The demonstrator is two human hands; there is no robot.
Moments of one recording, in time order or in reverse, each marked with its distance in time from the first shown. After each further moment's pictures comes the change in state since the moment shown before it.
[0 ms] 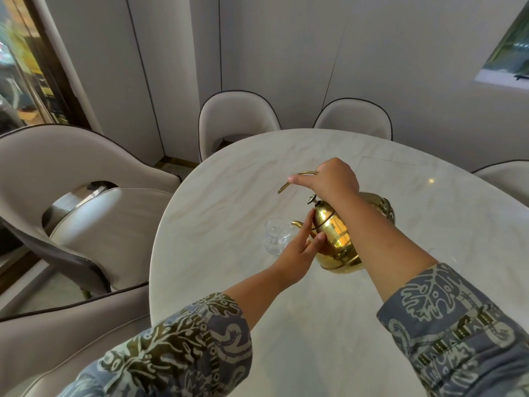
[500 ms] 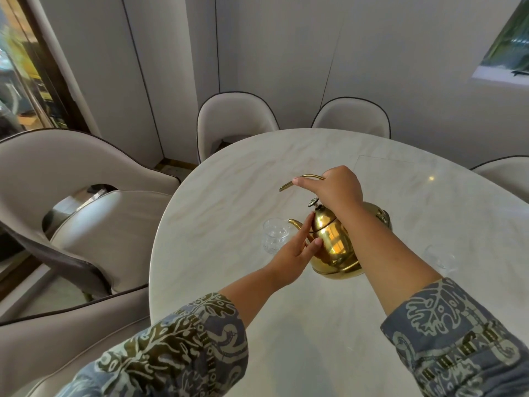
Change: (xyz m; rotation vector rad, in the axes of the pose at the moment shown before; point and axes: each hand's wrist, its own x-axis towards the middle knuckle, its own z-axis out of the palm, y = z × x) left_hand 0.010 -0.022 -0.007 0.168 -0.023 0.005; right_hand -0.014 0.018 0.001 0.153 0.060 0.015
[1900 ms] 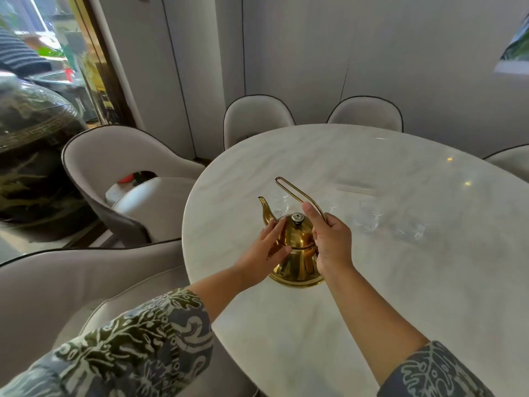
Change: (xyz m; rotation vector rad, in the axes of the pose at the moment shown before) left_hand -0.167 -0.018 0.063 0.471 0.204 -0.028; right_hand -0.235 0.065 -0.017 1.175 -0.026 0.223
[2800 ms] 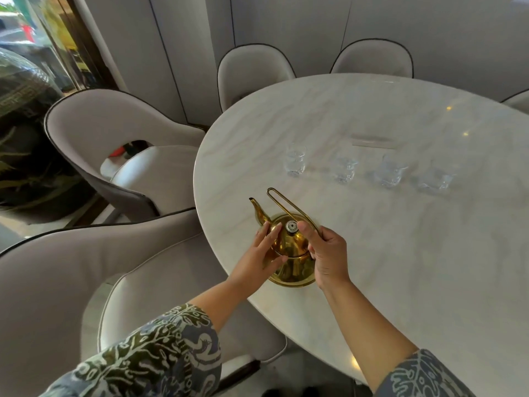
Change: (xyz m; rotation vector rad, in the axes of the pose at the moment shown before) left_hand -0.055 -0.102 0.015 0.002 -0.007 -0.009; right_hand -0.055 0.106 0.024 -0.054 -0.012 0.062
